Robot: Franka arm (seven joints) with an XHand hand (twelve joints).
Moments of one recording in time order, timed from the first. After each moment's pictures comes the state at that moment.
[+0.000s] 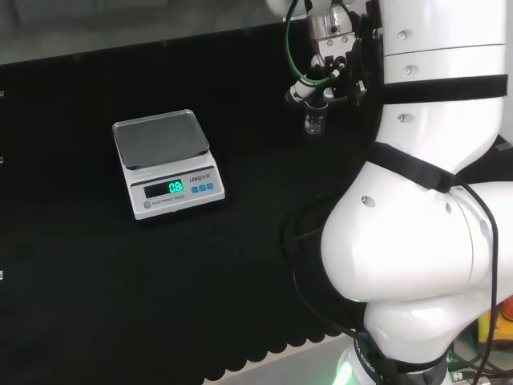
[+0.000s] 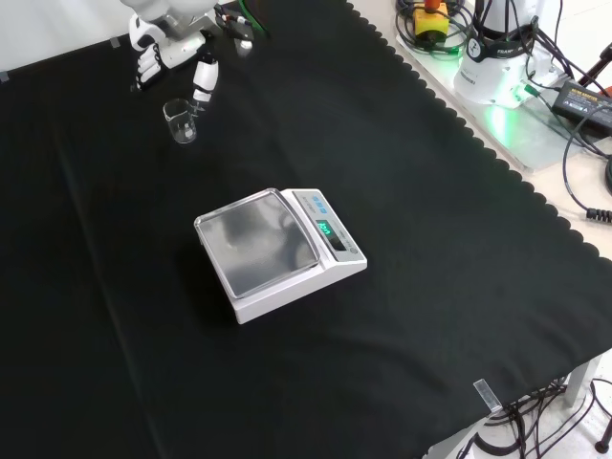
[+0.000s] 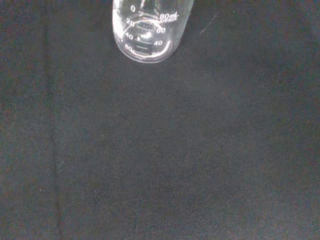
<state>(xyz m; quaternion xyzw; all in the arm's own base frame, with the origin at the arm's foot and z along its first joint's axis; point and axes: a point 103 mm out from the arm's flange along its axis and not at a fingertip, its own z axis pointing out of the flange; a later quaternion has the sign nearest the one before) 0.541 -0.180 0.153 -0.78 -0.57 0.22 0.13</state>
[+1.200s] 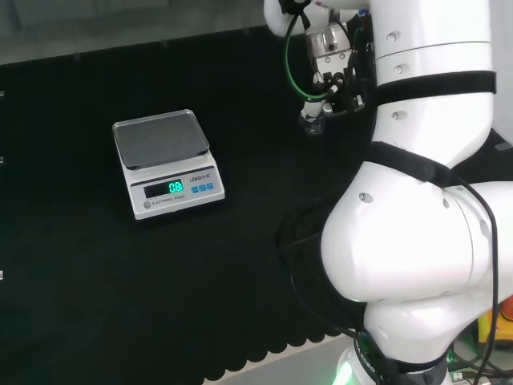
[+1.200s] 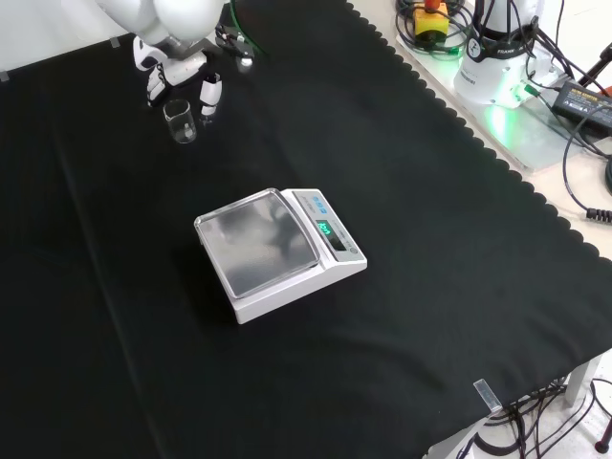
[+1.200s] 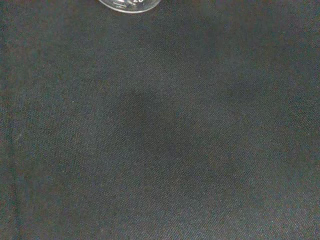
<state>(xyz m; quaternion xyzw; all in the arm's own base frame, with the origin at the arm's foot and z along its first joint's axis) 0.540 -0.189 0.117 -0.79 -0.55 0.24 0.13</state>
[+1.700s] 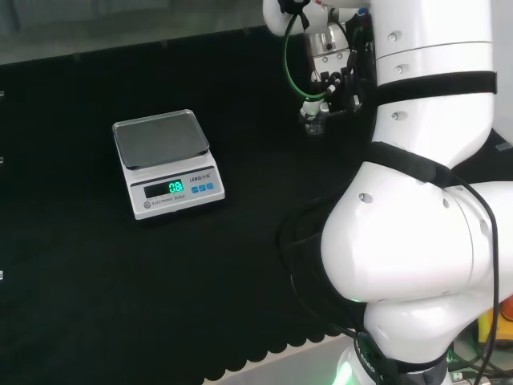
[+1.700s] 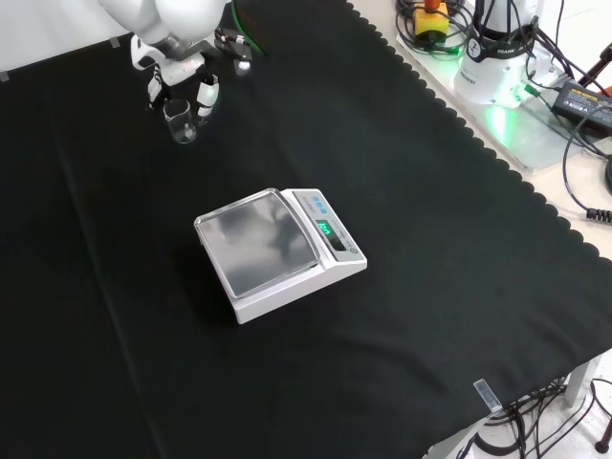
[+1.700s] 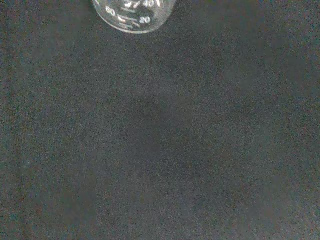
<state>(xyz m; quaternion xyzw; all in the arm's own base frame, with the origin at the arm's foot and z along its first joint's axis) 0.552 -0.185 0.115 -0.80 -0.55 0.23 0.12</state>
